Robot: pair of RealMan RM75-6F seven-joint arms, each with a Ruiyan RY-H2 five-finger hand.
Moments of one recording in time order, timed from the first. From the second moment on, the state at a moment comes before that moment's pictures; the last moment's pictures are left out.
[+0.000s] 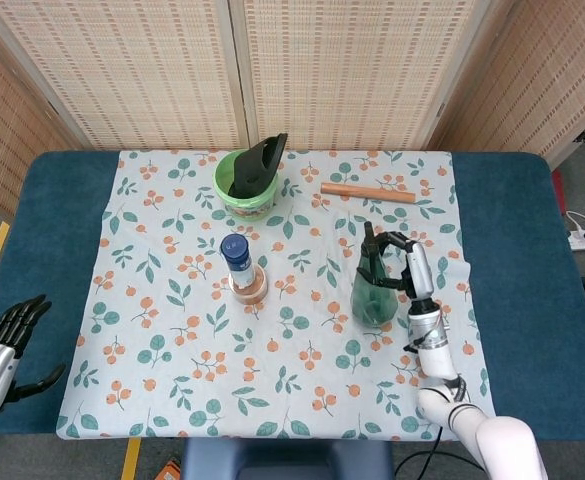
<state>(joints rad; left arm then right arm) -0.12 -1.18 0.02 -1.35 1.67 1.60 -0.42 0.67 -2.08 0.24 -0.39 -1.45 1.47 1.19</state>
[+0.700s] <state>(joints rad) -0.11 -1.18 0.03 -1.35 1.69 1.62 -0.41 0.61 -2.09 0.18 -0.35 -1.50 1.57 1.19</state>
